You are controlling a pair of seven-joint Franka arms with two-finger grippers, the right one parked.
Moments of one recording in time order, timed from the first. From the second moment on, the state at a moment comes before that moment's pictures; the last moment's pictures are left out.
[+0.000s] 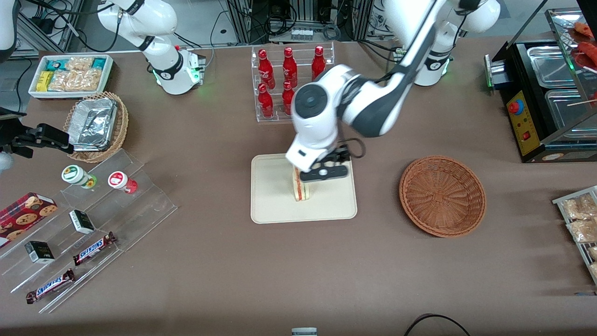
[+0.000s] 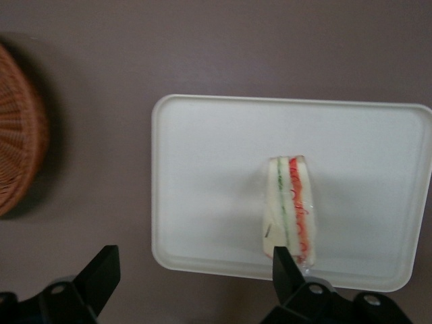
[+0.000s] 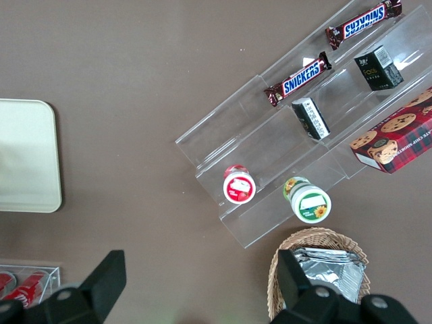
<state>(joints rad) -0.71 0.48 -0.01 -1.40 0.07 1.78 -0.85</state>
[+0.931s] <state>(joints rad) -0.37 0.13 0.00 -1.41 0.07 1.37 -0.49</state>
